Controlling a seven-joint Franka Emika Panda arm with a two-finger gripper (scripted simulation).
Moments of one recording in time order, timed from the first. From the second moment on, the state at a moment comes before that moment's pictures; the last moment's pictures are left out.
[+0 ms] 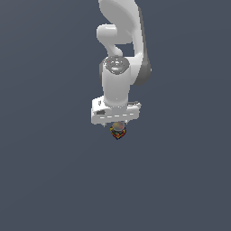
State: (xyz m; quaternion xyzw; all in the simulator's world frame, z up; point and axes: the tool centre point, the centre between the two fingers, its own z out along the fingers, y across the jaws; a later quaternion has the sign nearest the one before) arm -0.003 -0.002 0.160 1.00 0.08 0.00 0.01
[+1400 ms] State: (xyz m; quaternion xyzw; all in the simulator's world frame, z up) arm -0.043 0.015 0.108 0.94 0.35 0.00 0.00
